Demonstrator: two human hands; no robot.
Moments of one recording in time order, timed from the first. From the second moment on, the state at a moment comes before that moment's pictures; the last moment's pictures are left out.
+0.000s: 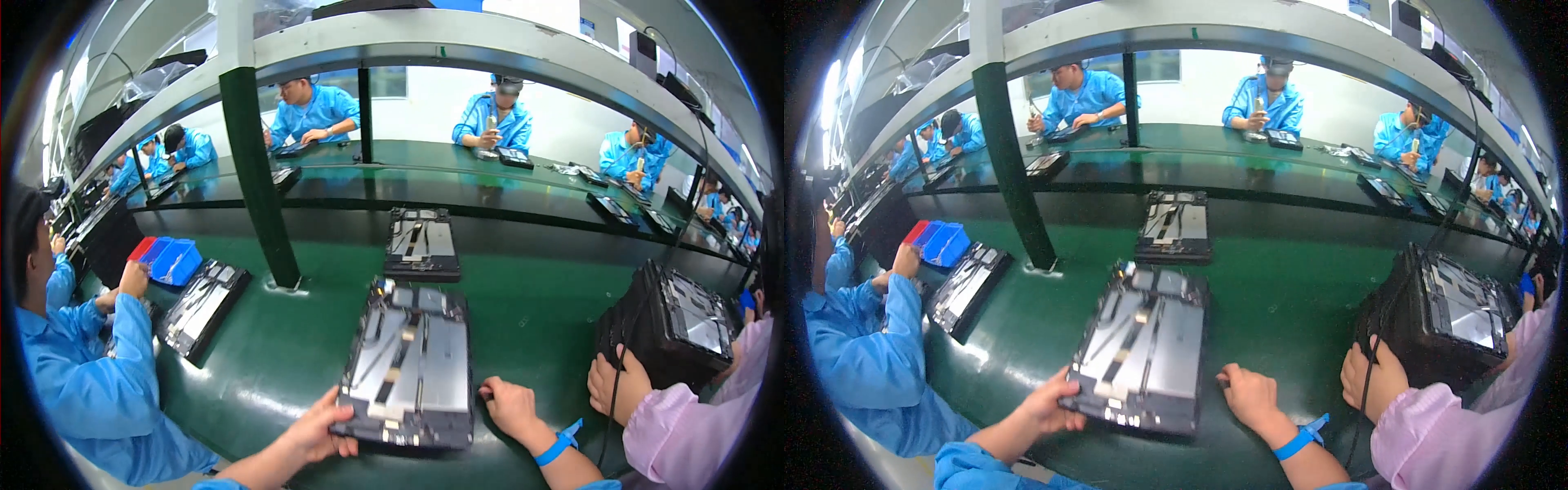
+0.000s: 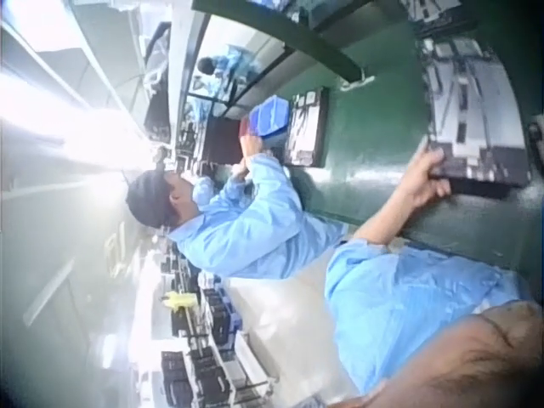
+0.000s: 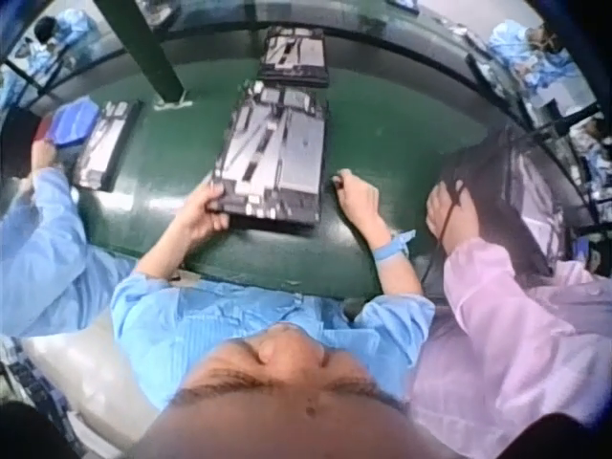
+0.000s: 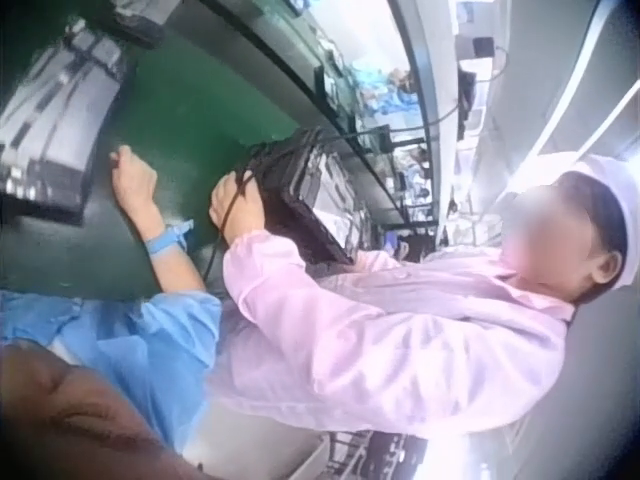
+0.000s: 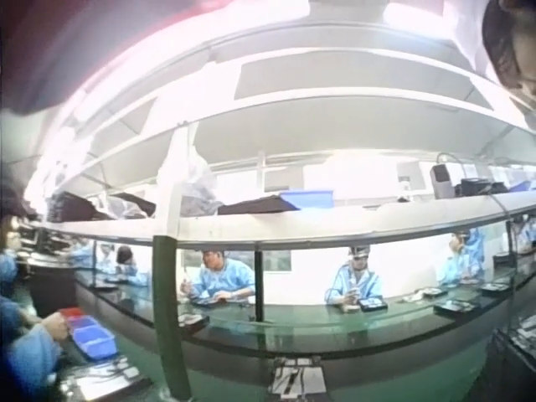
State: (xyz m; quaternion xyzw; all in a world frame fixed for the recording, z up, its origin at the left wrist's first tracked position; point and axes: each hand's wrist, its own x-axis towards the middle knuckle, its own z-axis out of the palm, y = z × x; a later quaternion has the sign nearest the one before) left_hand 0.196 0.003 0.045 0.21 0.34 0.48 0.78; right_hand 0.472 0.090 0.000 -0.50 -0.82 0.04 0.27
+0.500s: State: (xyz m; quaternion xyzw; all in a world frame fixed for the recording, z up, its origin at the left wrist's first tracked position) left_hand 0.174 0.318 0.023 0.28 0.45 0.57 0.63; right_hand 0.465 0.097 -0.010 -0.46 -0.84 0.00 0.30
